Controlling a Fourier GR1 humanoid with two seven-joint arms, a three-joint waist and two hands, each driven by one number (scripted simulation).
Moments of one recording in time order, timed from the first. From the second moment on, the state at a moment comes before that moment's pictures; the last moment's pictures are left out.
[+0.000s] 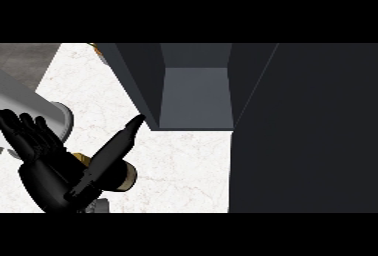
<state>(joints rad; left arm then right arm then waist) -0.11 0.00 -0.34 -1.98 -0.86 1.12 0.71 0.09 -0.13 0.01 -2.38 -0.27 0.16 0.39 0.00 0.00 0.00</state>
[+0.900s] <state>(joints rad) 0.19 0.11 -0.46 -2.01 -0.62 1.31 0.49 0.10 -0.12 0.00 -2.38 -0.26 0.19 0.38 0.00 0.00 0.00</state>
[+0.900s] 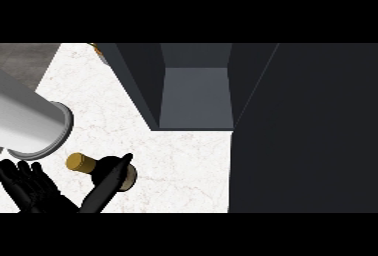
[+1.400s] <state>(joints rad) 0.22 0.19 -0.53 -1.94 -0.35 1.43 0.31 0.11 -0.09 0.02 -2.39 -0.24 0.18 0.38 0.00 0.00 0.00</state>
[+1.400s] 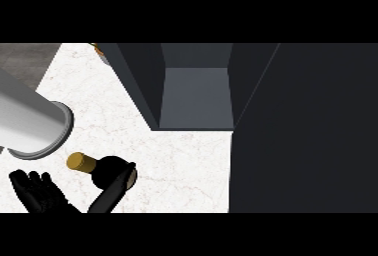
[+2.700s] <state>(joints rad) 0.28 0.01 -0.28 -1.71 0.31 1.11 -0.38 0.11 -0.09 0.01 -2.39 -0.22 0.18 0.39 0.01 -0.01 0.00</state>
